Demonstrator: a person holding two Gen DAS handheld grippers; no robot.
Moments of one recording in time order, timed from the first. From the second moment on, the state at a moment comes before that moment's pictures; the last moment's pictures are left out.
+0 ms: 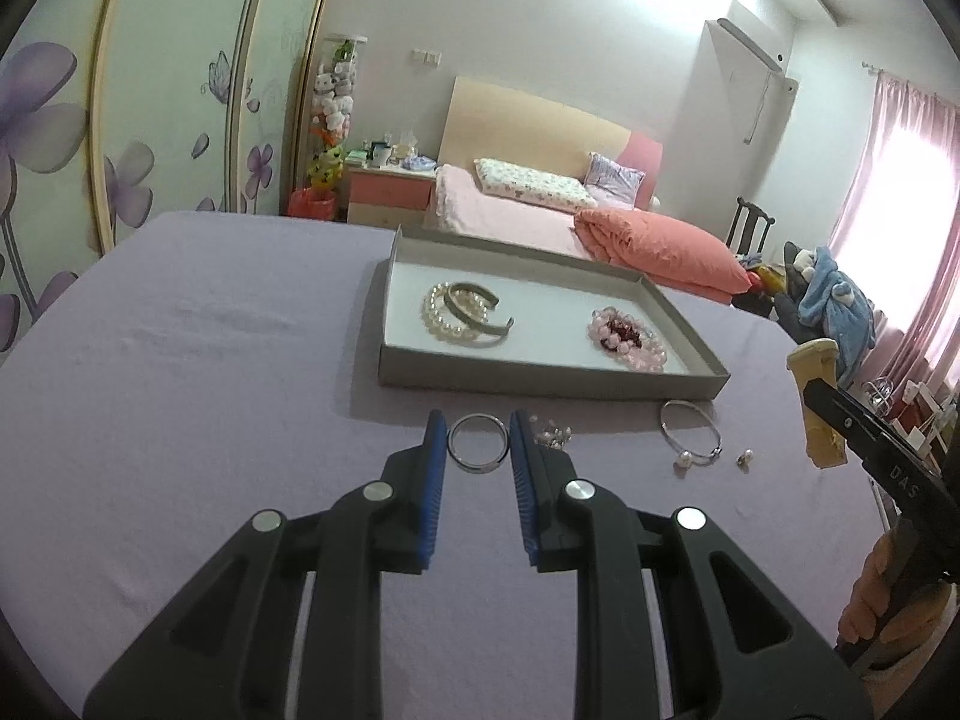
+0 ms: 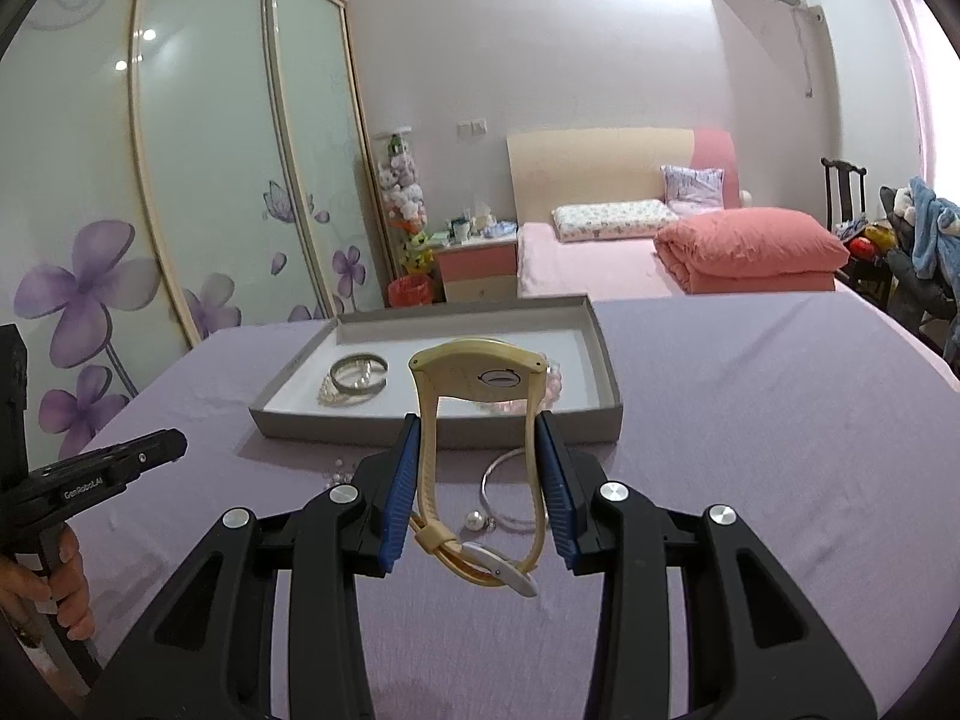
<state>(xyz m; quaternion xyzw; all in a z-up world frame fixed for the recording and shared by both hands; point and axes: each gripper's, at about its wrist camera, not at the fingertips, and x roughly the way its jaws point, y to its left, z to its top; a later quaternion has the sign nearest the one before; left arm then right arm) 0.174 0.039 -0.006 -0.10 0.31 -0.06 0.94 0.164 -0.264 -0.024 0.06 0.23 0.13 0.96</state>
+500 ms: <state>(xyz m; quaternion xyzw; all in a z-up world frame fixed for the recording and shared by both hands) 0.212 0.023 0.042 -0.05 0.22 -0.06 0.97 0.198 -0.257 0.018 0.04 0.15 0.11 0.98</state>
